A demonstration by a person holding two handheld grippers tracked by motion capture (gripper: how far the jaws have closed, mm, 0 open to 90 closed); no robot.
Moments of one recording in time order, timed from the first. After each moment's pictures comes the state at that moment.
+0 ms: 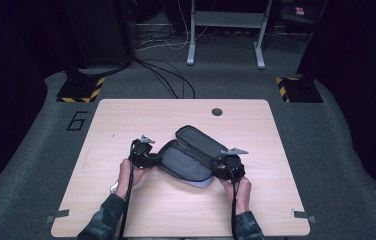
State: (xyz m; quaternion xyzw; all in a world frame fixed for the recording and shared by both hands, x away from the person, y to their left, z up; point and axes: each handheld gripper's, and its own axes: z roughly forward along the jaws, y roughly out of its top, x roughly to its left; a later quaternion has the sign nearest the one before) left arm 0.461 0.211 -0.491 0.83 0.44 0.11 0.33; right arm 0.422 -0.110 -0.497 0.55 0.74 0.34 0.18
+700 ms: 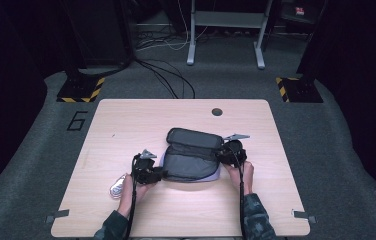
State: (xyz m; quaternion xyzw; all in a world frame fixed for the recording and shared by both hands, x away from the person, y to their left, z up) left arm 0.413 0.197 -0.502 0.81 0.45 0.08 0.38; right arm 0.475 -0.122 -0.492 0.51 0.77 0.35 0.17
